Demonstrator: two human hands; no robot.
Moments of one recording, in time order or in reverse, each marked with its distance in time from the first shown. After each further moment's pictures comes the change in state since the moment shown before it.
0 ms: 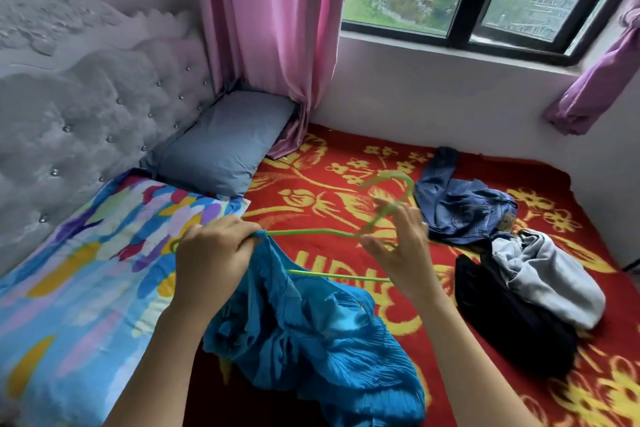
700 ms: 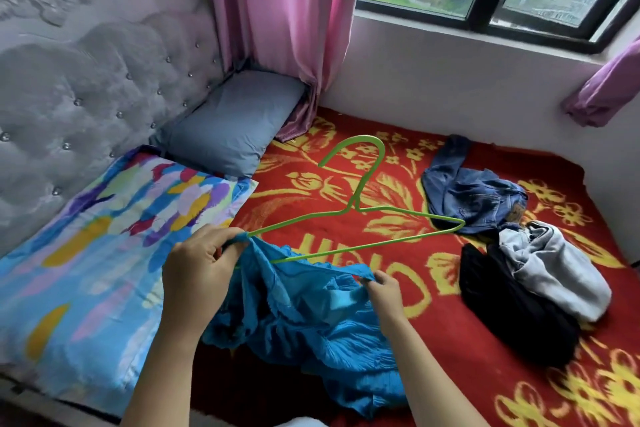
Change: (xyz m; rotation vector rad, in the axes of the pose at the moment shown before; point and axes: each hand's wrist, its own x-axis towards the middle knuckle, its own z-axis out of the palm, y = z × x) left_hand -0.047 -0.013 -0.007 -0.335 0.003 -0.331; right_hand -0.087 0.045 0.065 0.374 -0.274 1.111
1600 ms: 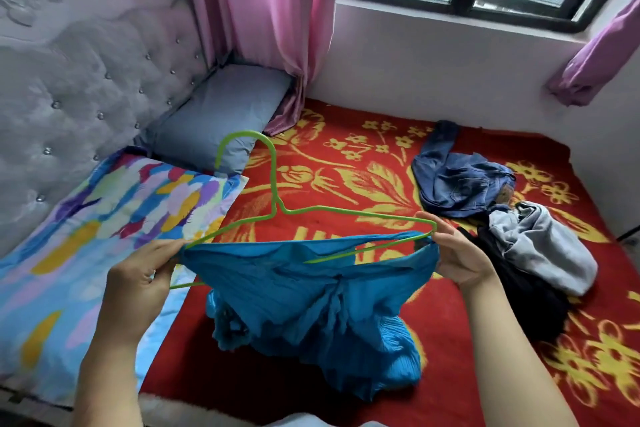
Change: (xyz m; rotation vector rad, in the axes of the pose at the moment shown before) left_hand -0.010 -0.065 -0.025 -0.016 -0.092 0.103; right_hand 0.015 -0.046 -0.128 0.699 -0.566 -0.077
